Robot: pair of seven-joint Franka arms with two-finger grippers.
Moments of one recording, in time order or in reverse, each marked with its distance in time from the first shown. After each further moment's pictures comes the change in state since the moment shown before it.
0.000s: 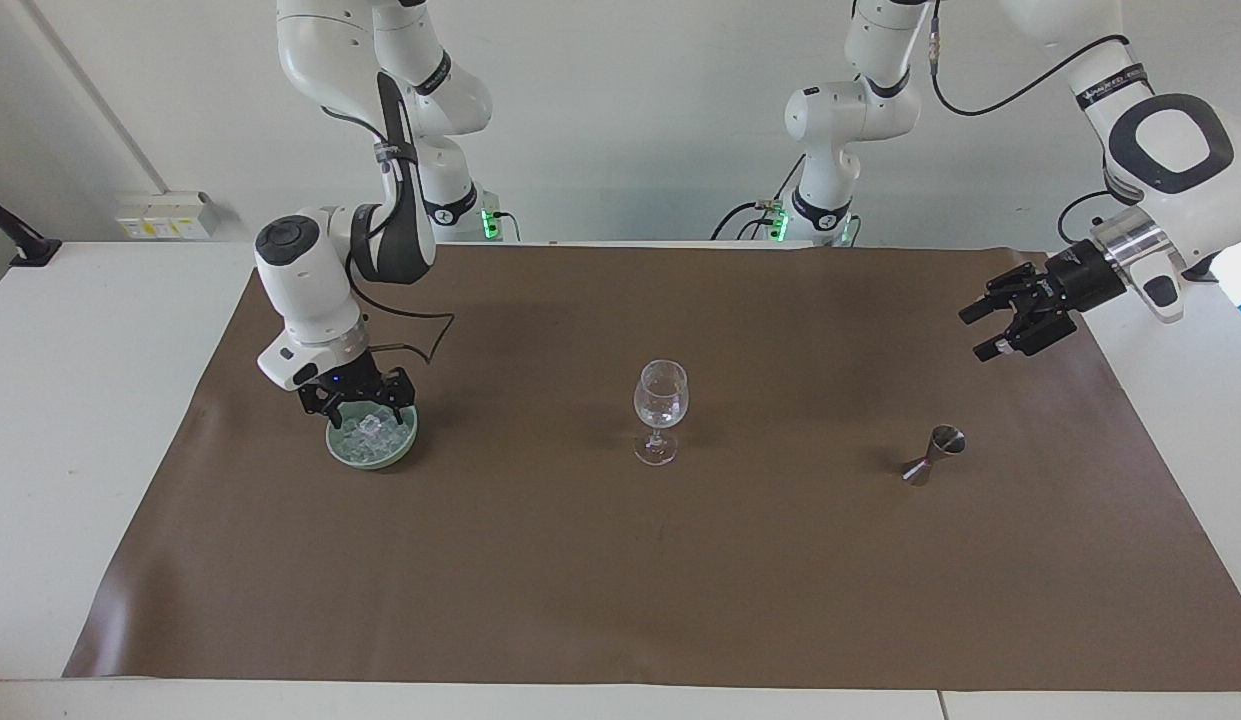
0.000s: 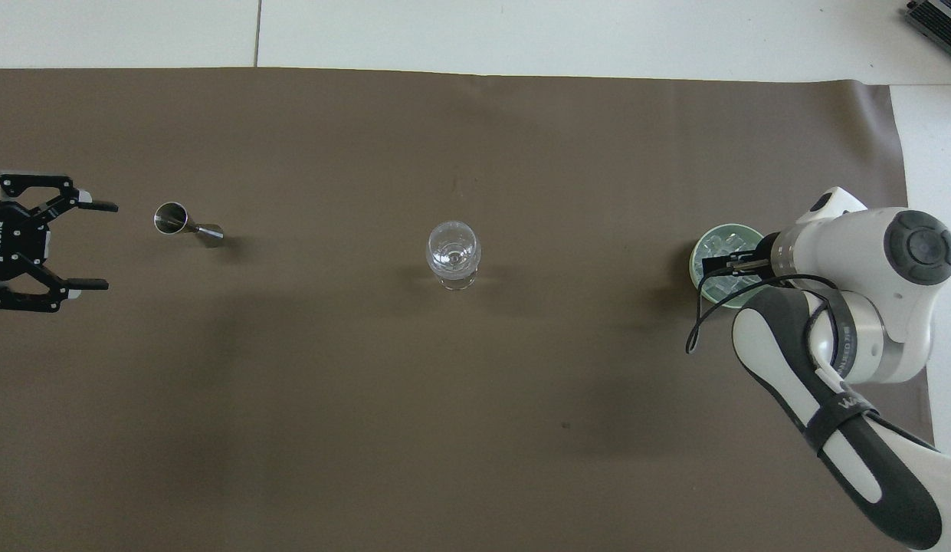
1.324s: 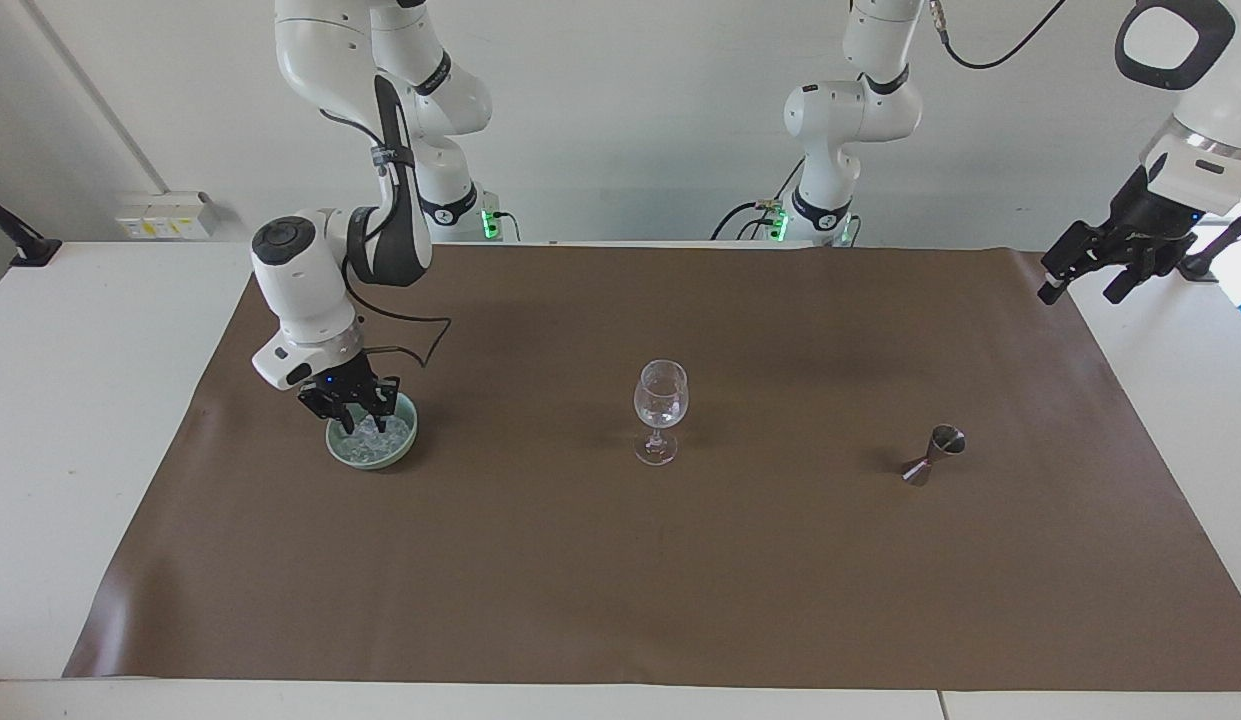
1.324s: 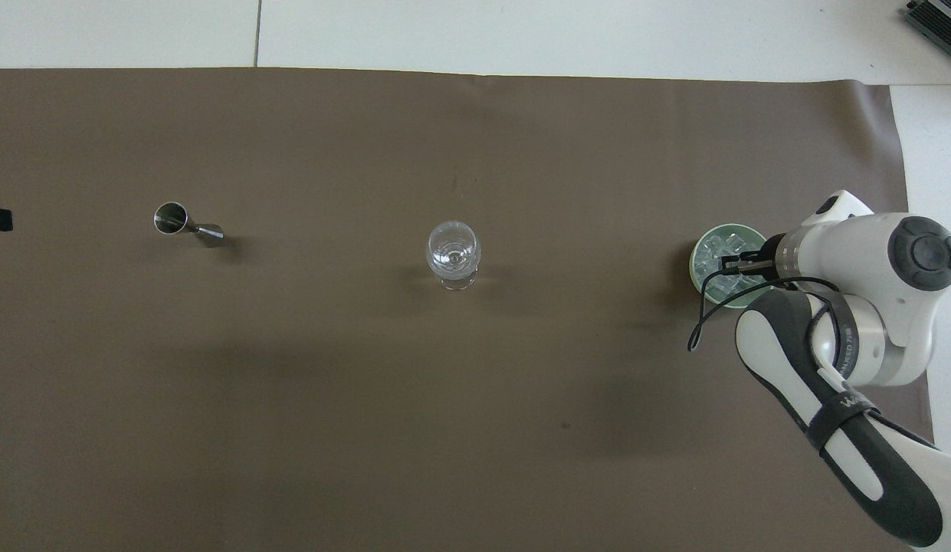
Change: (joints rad) left arm -0.077 -0.069 0.004 0.180 0.533 0.033 0.758; right arm -0.002 0.002 -0.013 -0.011 0.000 0.036 0.011
